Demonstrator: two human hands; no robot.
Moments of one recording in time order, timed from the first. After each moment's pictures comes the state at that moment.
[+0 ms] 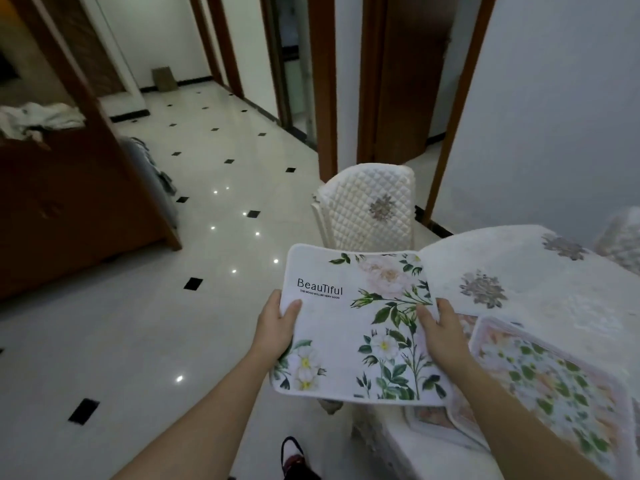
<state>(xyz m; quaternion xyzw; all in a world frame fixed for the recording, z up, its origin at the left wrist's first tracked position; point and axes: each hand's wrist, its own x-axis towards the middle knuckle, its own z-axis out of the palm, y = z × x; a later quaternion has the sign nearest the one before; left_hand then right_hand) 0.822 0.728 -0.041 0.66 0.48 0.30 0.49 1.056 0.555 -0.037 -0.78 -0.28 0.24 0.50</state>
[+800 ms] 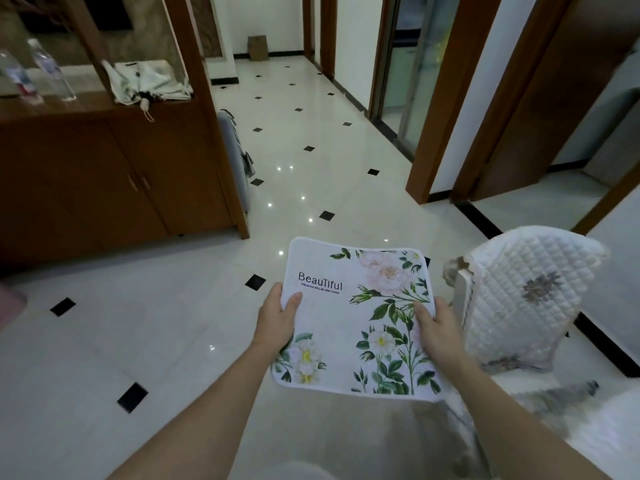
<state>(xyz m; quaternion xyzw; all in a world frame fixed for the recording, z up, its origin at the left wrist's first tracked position) 0.662 1.086 -0.058 0.58 0.55 0.39 0.46 0.929 0.988 -0.040 -0.76 -0.36 0.32 0.44</state>
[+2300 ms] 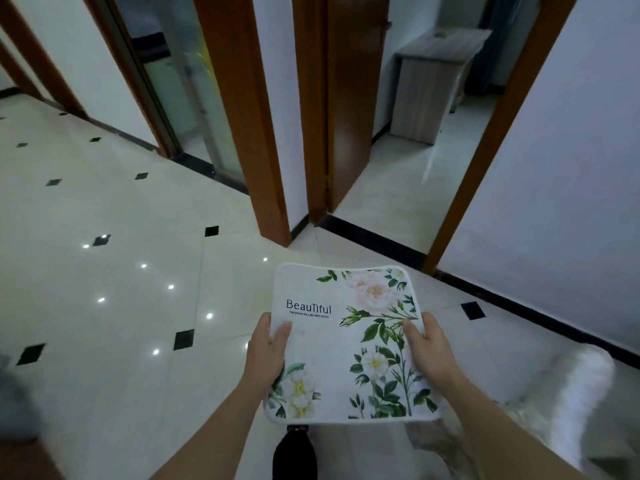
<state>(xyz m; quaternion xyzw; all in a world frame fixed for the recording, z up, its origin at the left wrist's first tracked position) 1.172 1.659 -0.097 0.70 0.37 0.18 0.58 1.341 1.429 -0.090 -0.82 -0.06 0.23 0.53</state>
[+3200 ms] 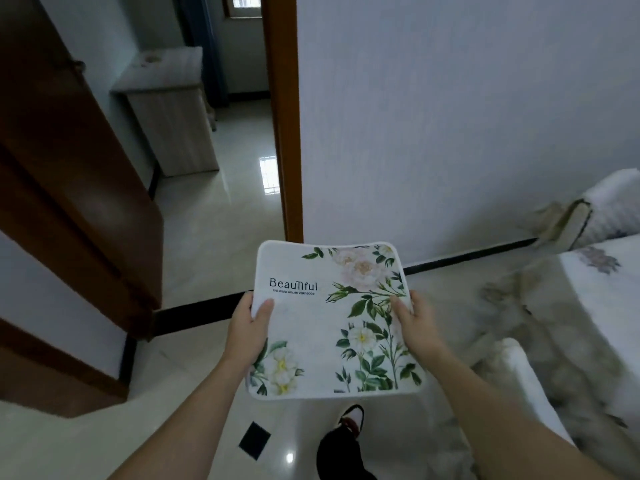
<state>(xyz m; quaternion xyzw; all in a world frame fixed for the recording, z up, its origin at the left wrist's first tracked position) 1.636 1.728 -0.058 0.78 0.05 -0.04 0.63 1.579 1.438 -0.062 -0.74 0.22 -0.04 0.64</state>
